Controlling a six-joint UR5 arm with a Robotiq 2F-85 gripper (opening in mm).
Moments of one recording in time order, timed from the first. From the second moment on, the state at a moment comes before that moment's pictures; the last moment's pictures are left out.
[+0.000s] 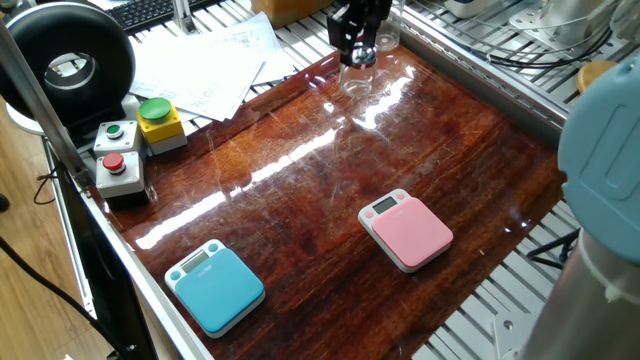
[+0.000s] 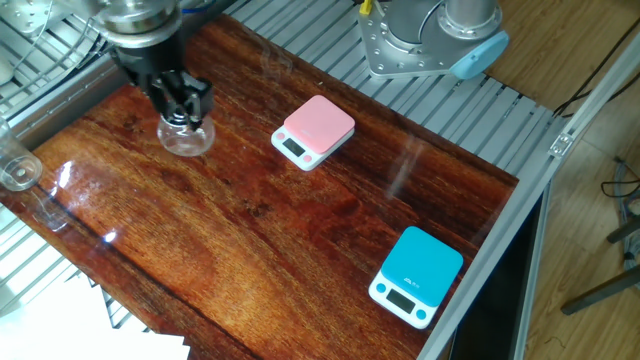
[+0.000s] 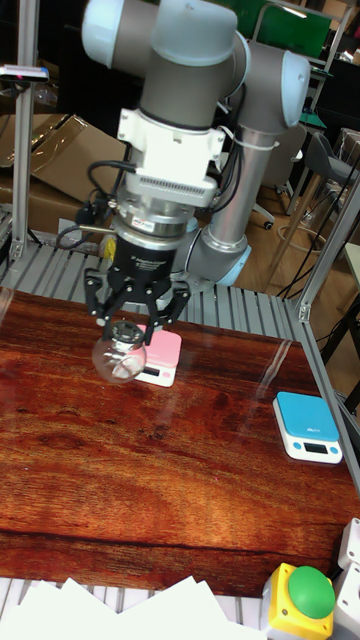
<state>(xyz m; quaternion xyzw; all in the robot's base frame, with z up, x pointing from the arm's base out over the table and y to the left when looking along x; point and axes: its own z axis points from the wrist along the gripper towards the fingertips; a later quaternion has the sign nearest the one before) 0.567 -0.061 0.216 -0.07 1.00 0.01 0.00</state>
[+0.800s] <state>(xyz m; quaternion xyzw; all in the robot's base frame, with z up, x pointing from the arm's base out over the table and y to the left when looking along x) 0.500 -0.030 0.238 -0.05 1.00 0.01 0.00</state>
